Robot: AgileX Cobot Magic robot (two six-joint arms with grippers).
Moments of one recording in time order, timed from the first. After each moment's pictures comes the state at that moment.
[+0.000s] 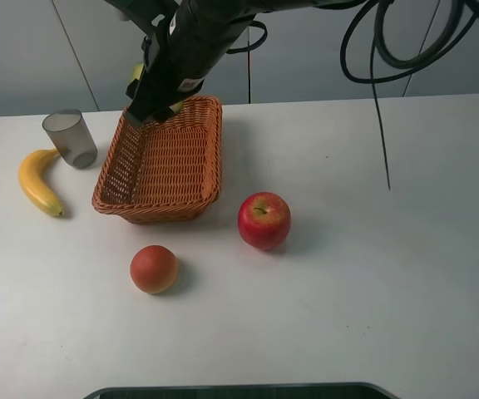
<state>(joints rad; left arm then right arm) -0.09 0.00 -0.51 0.01 1.09 -0.02 0.80 2.07 -1.64 0.12 0.51 -0.38</state>
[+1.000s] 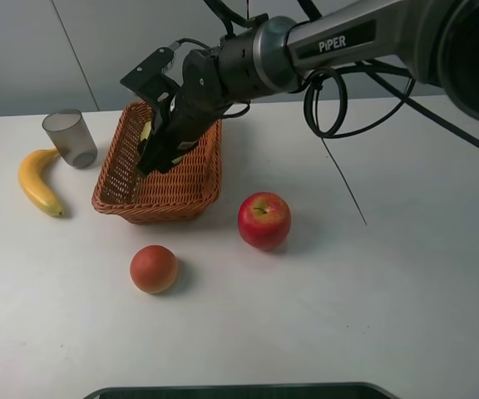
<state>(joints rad) -0.09 0.00 -0.51 0.01 1.09 -0.02 0.80 2.28 -1.64 0.17 0.36 -0.38</state>
